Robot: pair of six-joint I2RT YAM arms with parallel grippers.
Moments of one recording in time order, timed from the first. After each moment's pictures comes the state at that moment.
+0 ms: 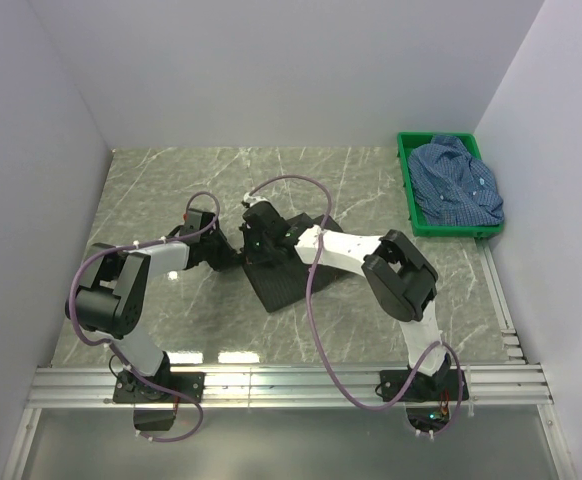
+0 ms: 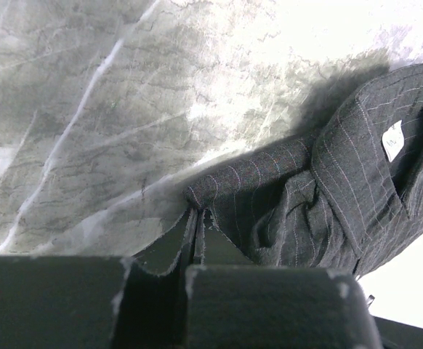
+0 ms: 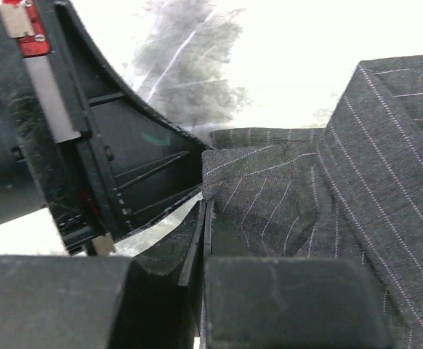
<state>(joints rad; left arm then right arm) -0.28 1.67 0.77 -0.03 0.23 -0.91 0.89 2.04 1.46 -0.19 0.02 0.54</state>
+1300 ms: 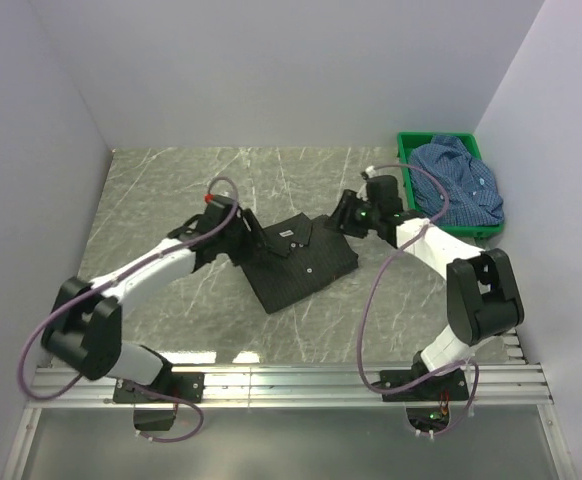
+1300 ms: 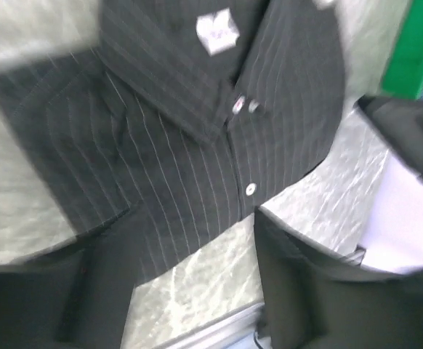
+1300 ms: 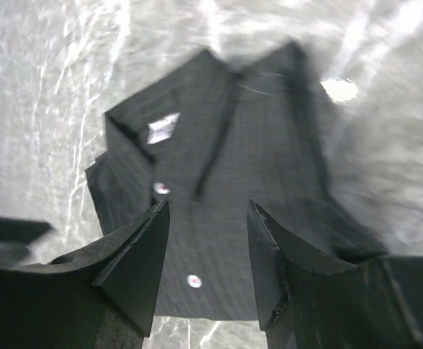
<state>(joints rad) -0.49 1.39 0.94 -0.31 0.10 -0.96 0.35 1.60 1.05 -0.15 -0.27 0.58</state>
